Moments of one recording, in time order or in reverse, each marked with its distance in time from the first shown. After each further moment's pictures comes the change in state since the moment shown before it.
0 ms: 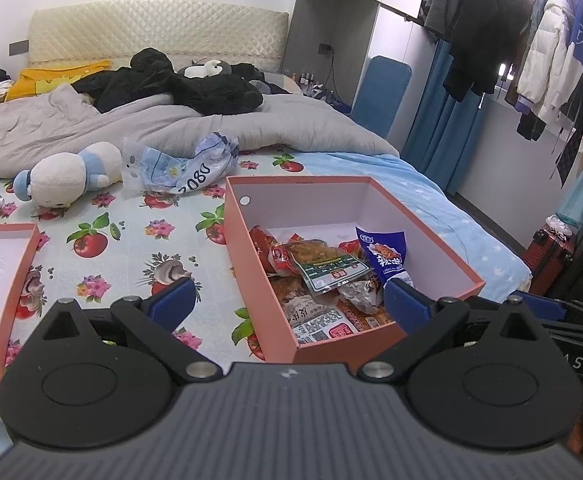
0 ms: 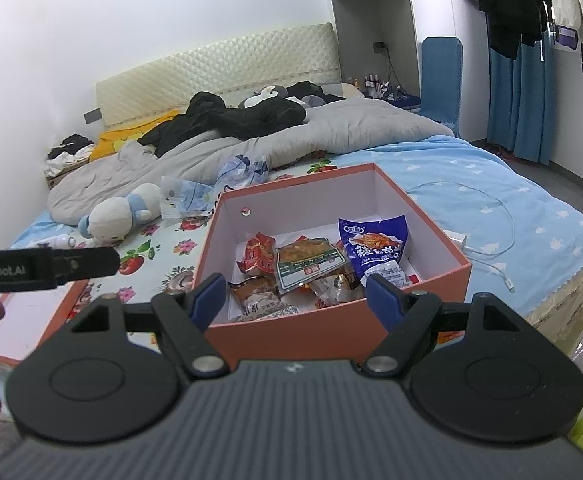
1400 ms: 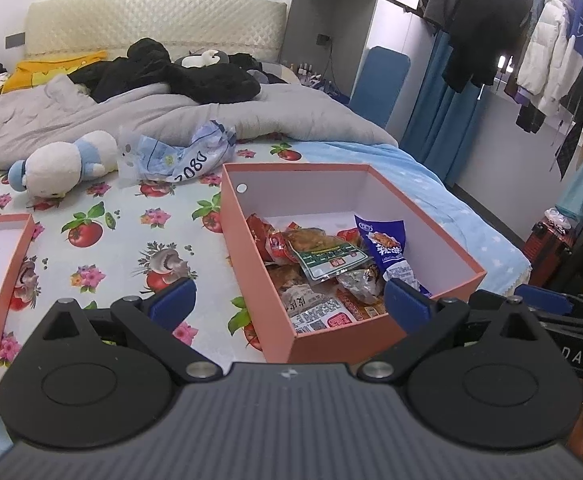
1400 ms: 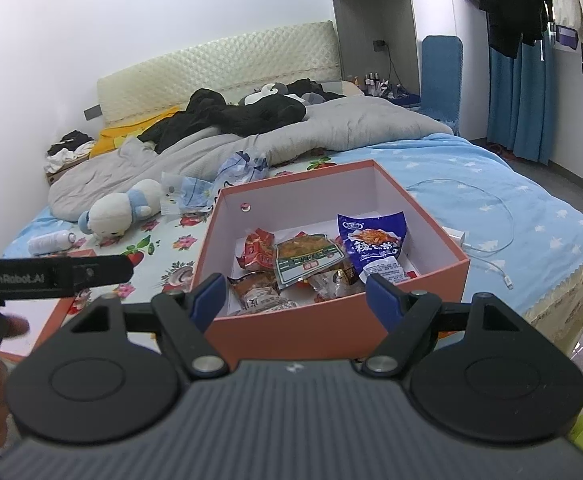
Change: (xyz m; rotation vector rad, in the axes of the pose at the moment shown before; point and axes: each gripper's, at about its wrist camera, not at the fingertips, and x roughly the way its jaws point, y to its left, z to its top) left arm 0.009 0.000 -0.007 0.002 0.026 -0.015; right arm -0.002 -0.001 -0.001 -0.006 0.006 -0.003
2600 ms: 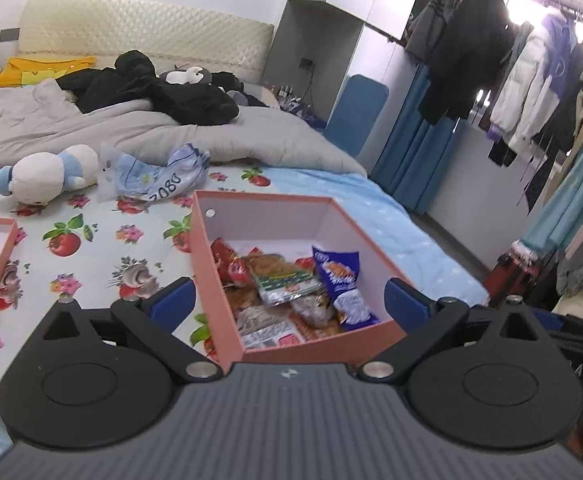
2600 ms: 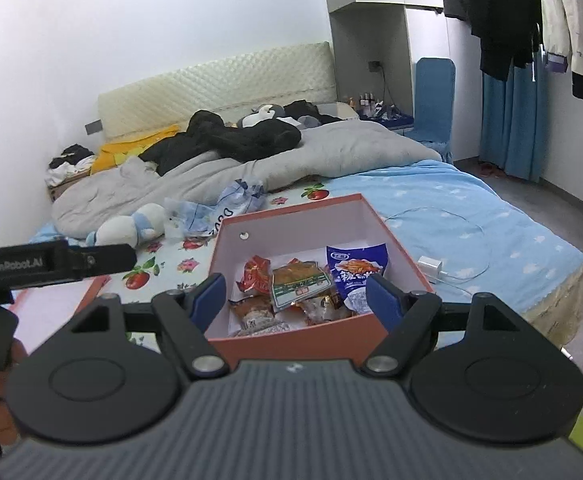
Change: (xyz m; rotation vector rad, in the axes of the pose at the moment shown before) left arm -0.060 -0.017 0.014 -0.055 -0.055 -0.082; right arm -0.050 -0.003 0.030 -0.002 -0.033 -0.004
